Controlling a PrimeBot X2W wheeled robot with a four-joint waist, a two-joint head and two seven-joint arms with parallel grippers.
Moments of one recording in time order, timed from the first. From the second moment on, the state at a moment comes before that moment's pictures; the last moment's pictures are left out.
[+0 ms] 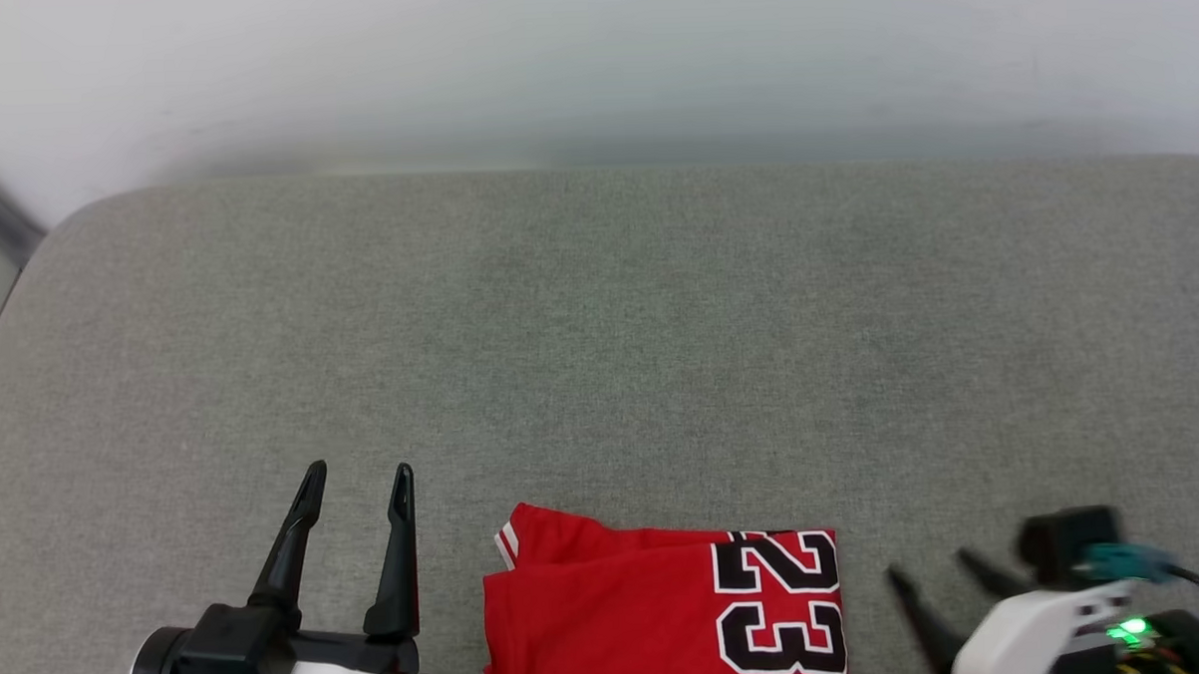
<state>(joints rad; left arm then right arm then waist) 0.10 0.05 -0.03 -0.10 -0.13 -0.12 -0.26 0.14 -0.09 0.05 -0.21 0.21 0.13 0.45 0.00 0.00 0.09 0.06</state>
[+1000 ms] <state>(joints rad) 0.01 0.05 -0.08 -0.07 -0.13 -0.11 -0.26 0.02 -0.07 0.20 -0.05 0.31 0.13 1.08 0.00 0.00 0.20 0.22</state>
